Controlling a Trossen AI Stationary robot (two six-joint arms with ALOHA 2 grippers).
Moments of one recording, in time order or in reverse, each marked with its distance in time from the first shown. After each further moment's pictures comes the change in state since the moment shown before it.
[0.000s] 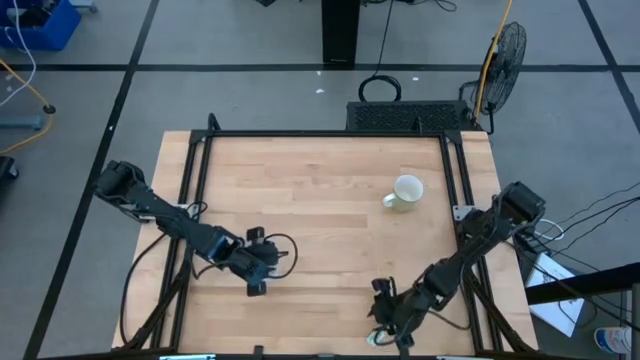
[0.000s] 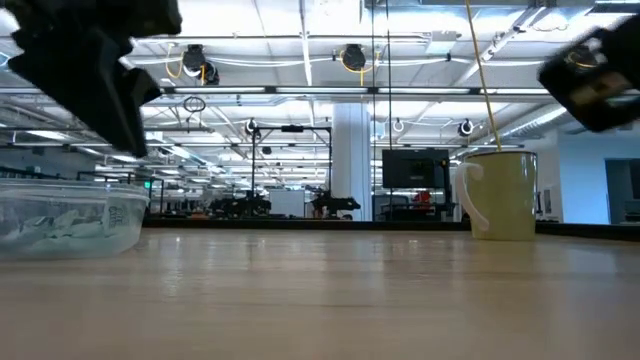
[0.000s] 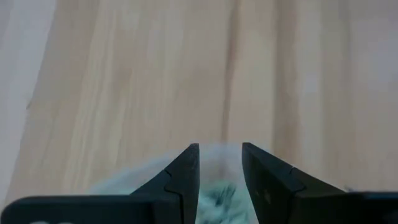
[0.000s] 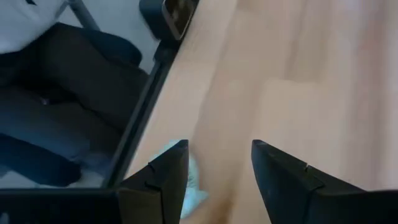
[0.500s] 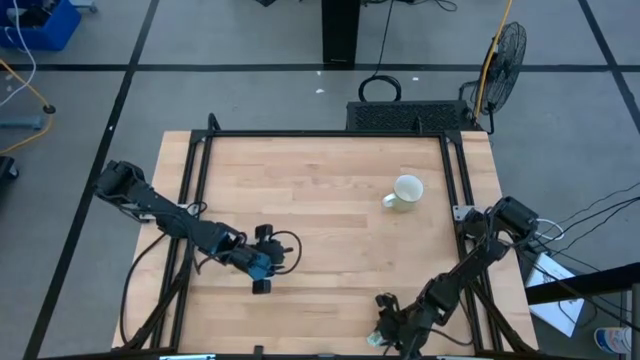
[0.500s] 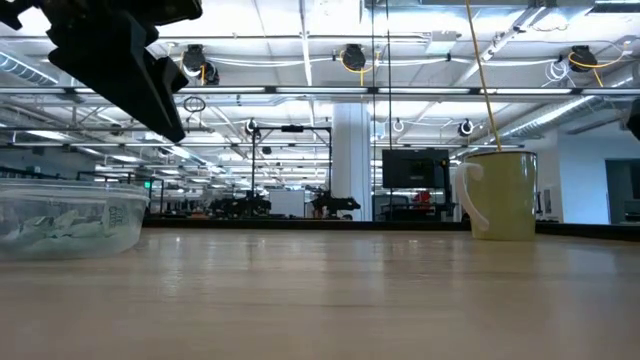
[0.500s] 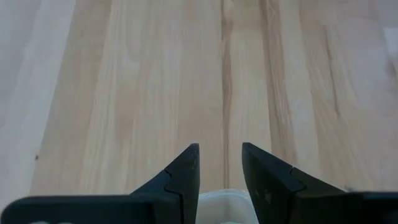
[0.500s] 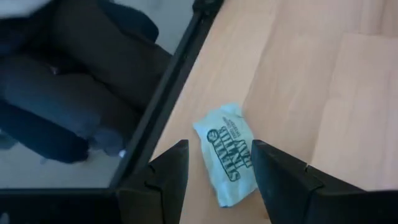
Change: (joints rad) left arm 0.041 0.000 0.000 0.127 -0.006 0.147; right arm 0.099 0.142 0.000 0.114 0.000 0.038
